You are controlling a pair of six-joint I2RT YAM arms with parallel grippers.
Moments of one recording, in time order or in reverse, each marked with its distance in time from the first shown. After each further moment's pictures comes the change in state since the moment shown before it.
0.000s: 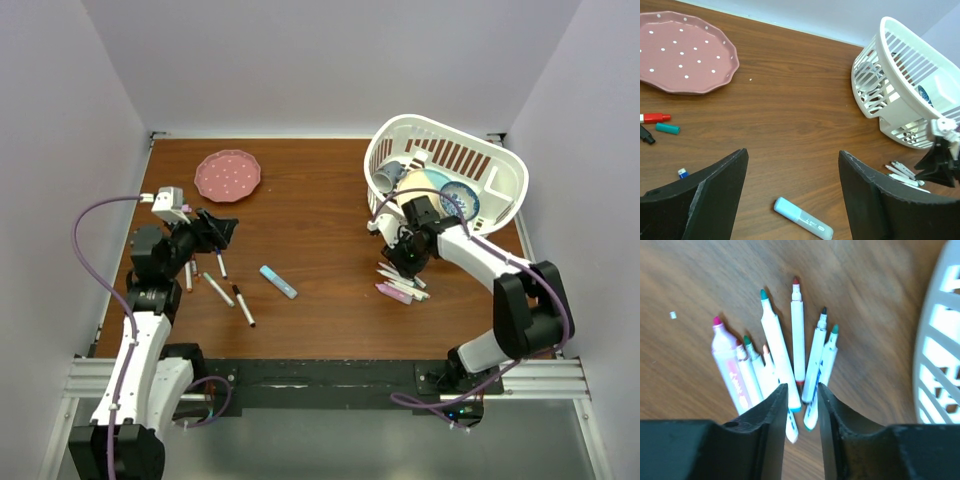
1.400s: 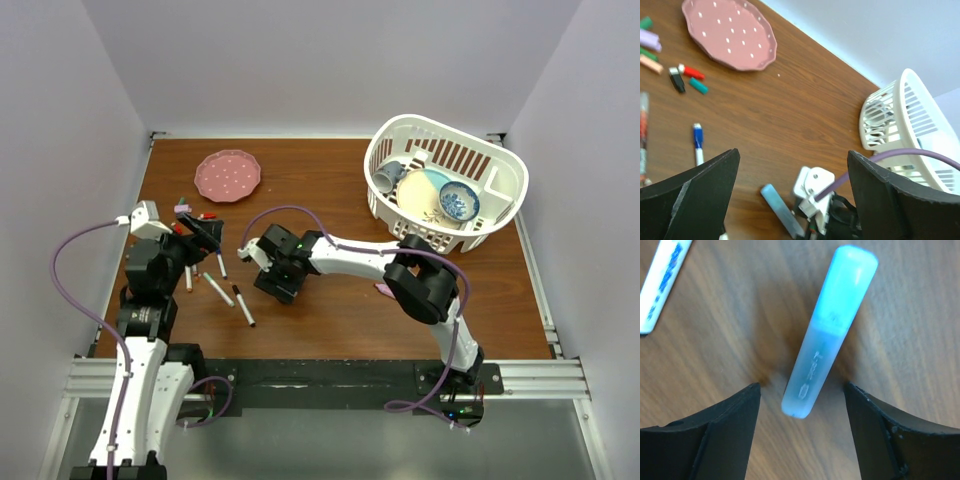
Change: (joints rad) left arm -0.032 -0.179 0.038 -0.269 -0.294 -0.229; right arm 0.697 0.606 0.636 0.079 0.094 0.466
